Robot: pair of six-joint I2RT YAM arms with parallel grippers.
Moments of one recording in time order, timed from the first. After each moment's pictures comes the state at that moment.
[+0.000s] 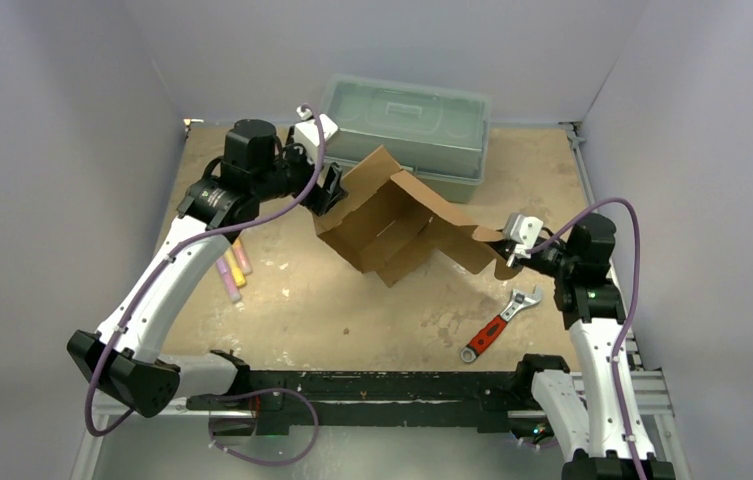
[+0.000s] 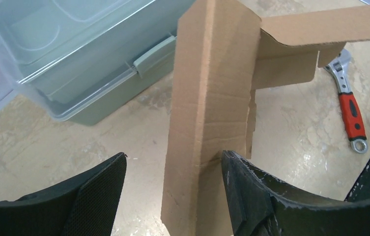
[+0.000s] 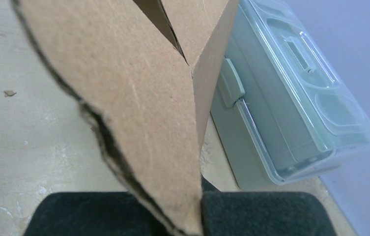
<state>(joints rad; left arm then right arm) -0.45 1.27 1.43 -0.60 0.33 0.19 -0.07 0.72 0.72 -0.34 -1.02 -0.74</state>
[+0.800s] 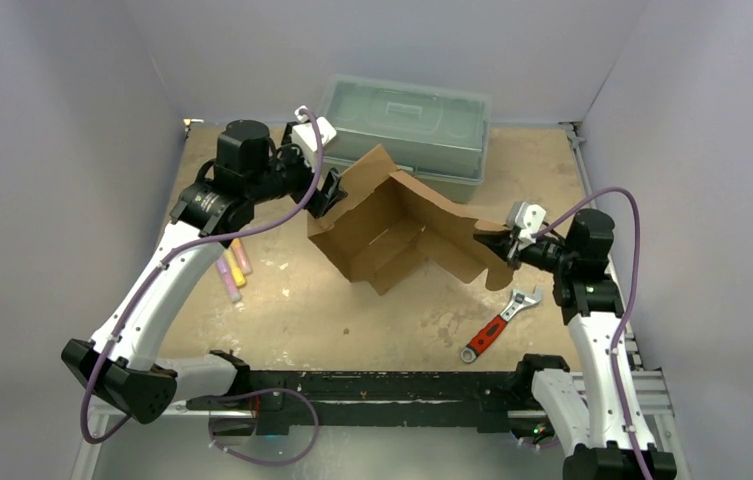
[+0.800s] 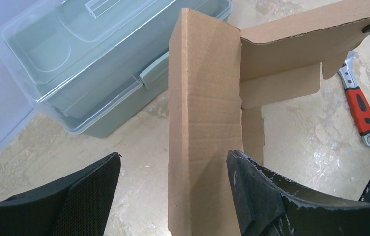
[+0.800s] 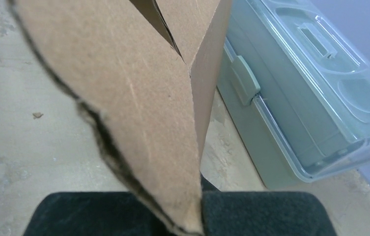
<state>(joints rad) -0.45 1.25 1.43 -0.58 0.37 0.27 -0.07 0.76 0.72 -0.31 -1.04 -0.59</state>
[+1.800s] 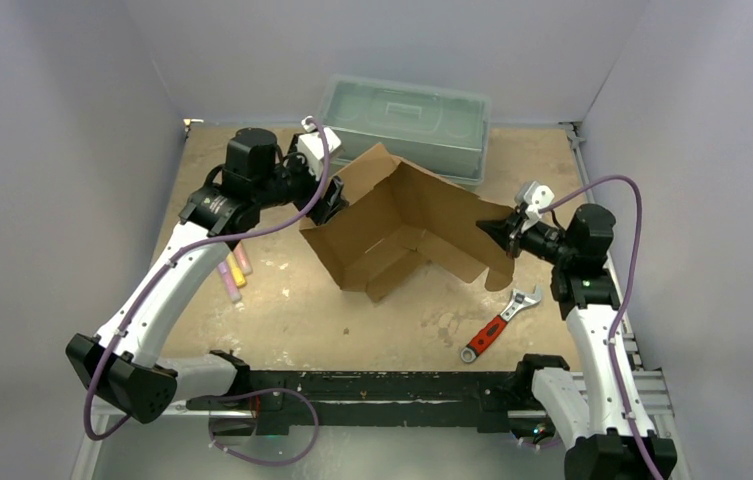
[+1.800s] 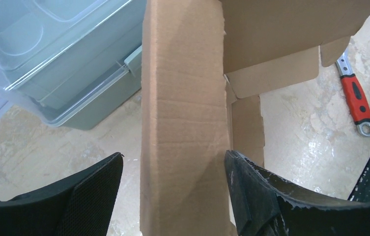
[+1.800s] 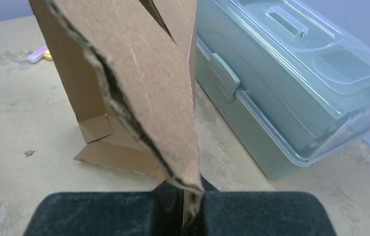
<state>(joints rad) -0.45 1.25 1.36 -0.56 0.38 0.27 -0.07 0.80 0.70 -0.11 -0.93 -0.30</state>
